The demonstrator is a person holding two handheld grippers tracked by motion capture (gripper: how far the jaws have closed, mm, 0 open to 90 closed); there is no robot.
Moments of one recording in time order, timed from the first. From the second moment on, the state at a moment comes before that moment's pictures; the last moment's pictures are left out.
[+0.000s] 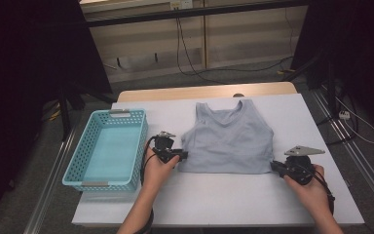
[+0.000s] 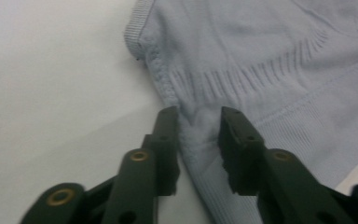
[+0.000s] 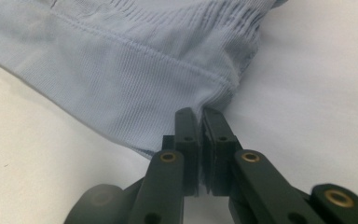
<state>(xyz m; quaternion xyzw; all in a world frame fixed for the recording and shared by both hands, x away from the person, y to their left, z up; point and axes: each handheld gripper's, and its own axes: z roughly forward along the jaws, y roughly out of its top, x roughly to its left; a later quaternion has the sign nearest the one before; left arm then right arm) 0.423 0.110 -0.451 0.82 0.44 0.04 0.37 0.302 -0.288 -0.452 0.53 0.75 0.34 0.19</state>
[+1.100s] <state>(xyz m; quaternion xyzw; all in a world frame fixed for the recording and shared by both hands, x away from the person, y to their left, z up) 0.379 0.135 -0.425 0.82 0.44 0.00 0.36 0.270 -0.284 -0.434 0.51 0.76 0.37 0.16</state>
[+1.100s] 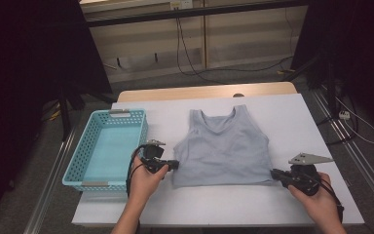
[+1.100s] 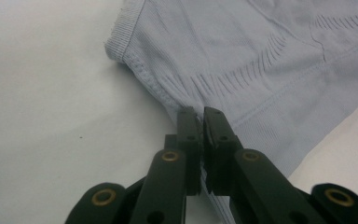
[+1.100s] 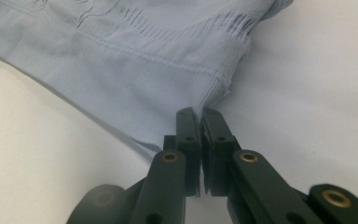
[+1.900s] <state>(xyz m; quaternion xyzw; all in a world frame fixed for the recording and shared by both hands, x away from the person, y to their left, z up) 0.376 0.136 -0.422 0.82 0.43 0.03 0.38 0.266 -0.292 -0.436 0.51 0.76 0.37 0.17</state>
